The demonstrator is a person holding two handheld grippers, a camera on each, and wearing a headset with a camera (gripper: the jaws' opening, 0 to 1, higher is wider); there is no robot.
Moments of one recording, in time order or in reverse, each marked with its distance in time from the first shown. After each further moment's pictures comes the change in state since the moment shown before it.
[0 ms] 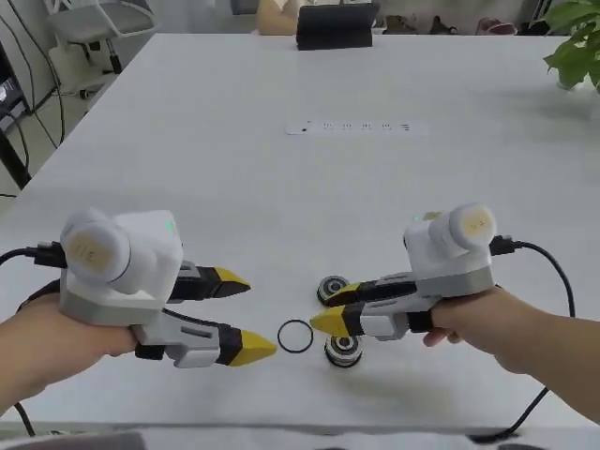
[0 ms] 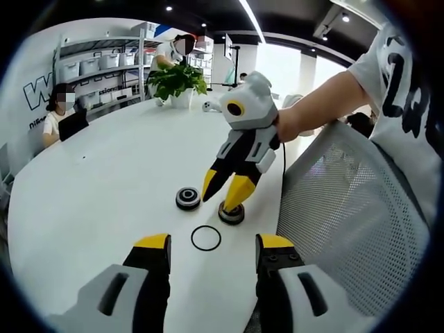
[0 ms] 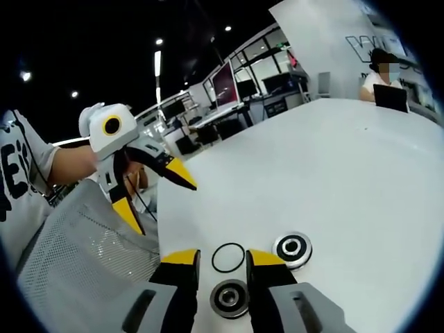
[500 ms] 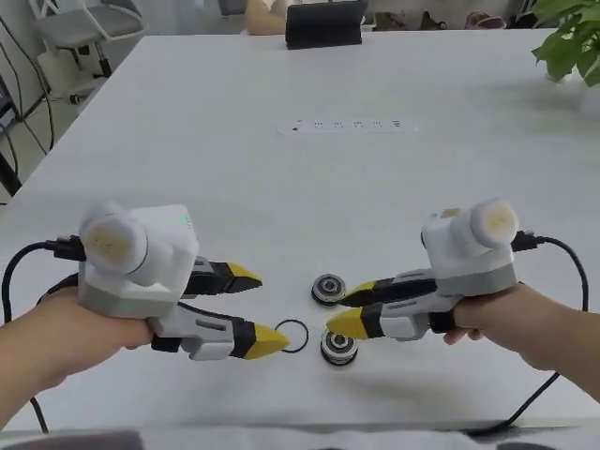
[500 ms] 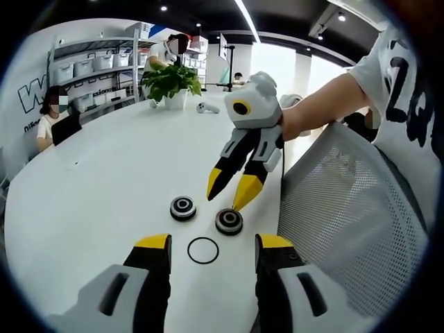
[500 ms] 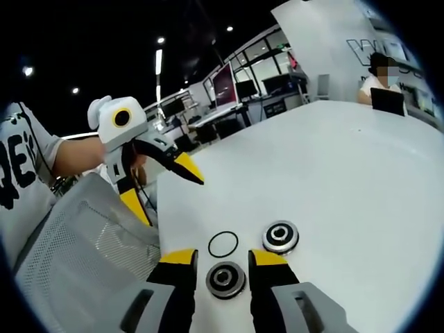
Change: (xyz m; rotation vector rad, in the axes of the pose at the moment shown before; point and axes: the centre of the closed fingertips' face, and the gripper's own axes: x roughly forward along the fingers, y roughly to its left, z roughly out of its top) left arm 0.015 -0.003 0.013 0.019 0.001 -0.033; right arm -0.021 -0.003 -0.008 -0.019 0.004 -0.015
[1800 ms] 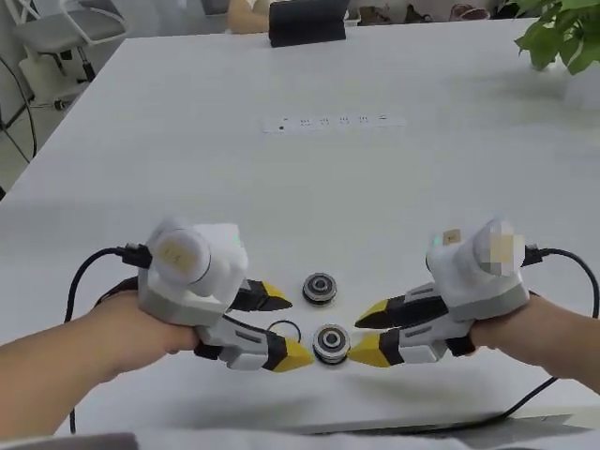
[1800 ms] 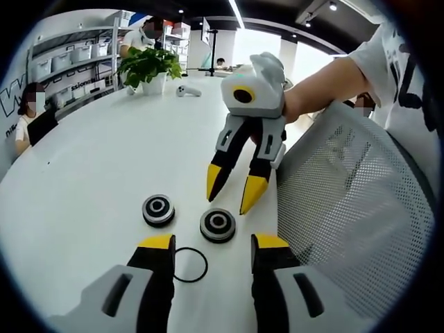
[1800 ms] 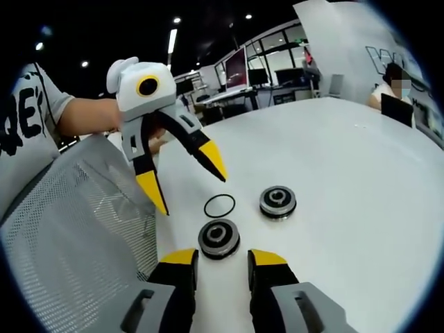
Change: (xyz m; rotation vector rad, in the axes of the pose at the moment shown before) left arm 0.050 -0.012 -0.012 0.045 0.092 -0.108; right arm -0.007 -0.006 -0.044 -0.115 0.111 0.000
